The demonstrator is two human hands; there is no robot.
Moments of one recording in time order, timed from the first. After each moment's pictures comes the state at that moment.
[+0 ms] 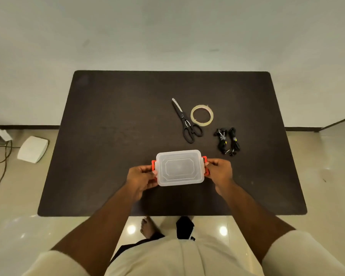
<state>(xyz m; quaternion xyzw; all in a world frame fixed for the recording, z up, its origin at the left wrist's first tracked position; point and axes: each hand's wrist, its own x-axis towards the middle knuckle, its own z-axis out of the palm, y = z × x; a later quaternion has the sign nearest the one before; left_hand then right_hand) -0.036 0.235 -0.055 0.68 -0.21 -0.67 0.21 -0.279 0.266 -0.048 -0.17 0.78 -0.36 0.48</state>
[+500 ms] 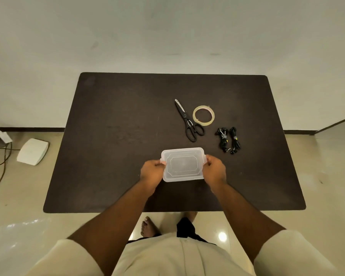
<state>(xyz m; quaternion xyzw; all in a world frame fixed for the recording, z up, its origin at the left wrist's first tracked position) -0.061 0.243 -0.028 0.72 -0.39 -0.56 0.15 -0.245 0.276 -0.028 -0.35 0.84 -0.23 0.35</state>
